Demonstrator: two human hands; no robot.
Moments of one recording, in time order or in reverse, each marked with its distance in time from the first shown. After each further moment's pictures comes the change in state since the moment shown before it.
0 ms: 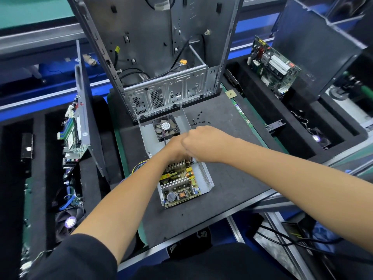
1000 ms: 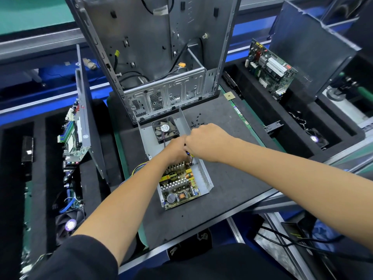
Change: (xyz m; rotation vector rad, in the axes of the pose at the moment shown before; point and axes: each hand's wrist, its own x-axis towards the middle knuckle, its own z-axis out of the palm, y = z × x) left_hand 0.009 -0.009 0.005 0.112 -0.023 -0.067; right_hand 0.001 0.004 0.010 -0.061 0.056 0.101
